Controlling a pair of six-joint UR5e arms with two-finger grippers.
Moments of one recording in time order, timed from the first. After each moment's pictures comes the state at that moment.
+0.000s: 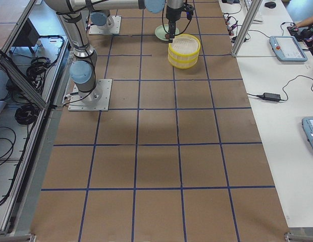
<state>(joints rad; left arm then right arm) -1.51 -1.56 -1.68 -1.58 1.53 0.18 1.61 -1.51 1.49 -1.51 -1.60 0.07</state>
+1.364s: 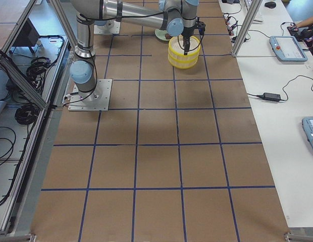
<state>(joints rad) -1.51 -1.92 -1.80 -1.17 1.52 0.09 1.68 -1.19 1.53 -1.95 -1.60 0.14</state>
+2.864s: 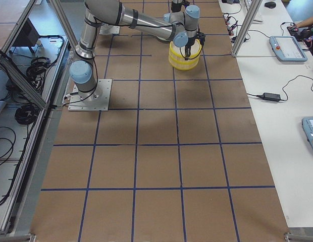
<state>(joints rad) -1.59 -1.88 -1.73 -1.13 1.50 -0.11 1.73 -1.10 1.53 -2.03 -1.63 0.21</state>
